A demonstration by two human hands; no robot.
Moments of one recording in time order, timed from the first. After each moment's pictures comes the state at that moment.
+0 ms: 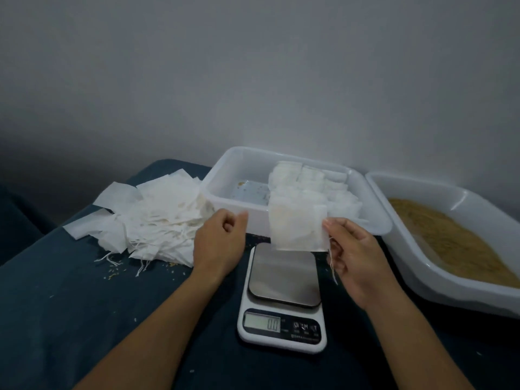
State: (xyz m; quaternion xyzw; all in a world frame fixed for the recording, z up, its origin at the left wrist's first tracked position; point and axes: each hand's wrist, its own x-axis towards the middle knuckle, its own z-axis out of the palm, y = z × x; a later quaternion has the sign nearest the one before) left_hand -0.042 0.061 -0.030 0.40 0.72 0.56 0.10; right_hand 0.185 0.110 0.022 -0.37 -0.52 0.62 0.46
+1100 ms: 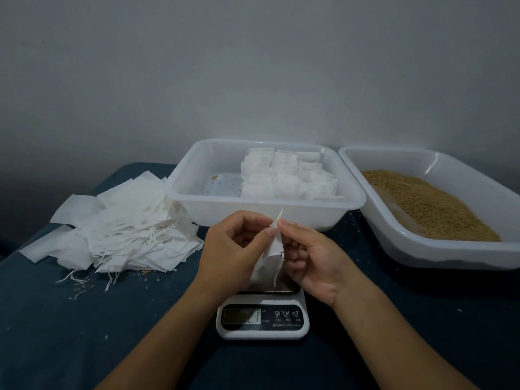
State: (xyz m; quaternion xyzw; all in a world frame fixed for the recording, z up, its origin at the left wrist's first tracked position) left_hand 0.022 0.044 -0.014 0.53 0.48 0.65 0.26; right_hand 0.177 0.096 0.004 -0.30 -0.39 0.80 0.35
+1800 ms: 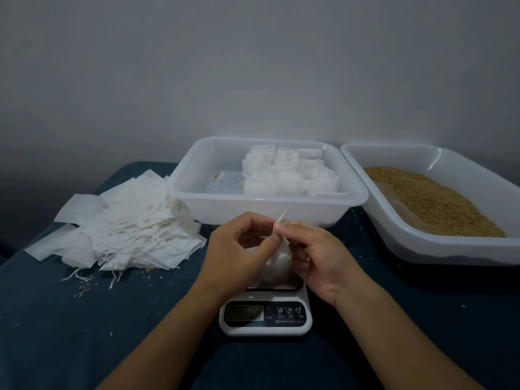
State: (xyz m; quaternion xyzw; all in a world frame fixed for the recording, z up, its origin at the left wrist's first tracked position) left_hand 0.022 0.038 -0.013 0.59 0.48 0.60 0.25; right_hand 0.178 0.090 0.004 -0.36 -0.47 0.72 0.37
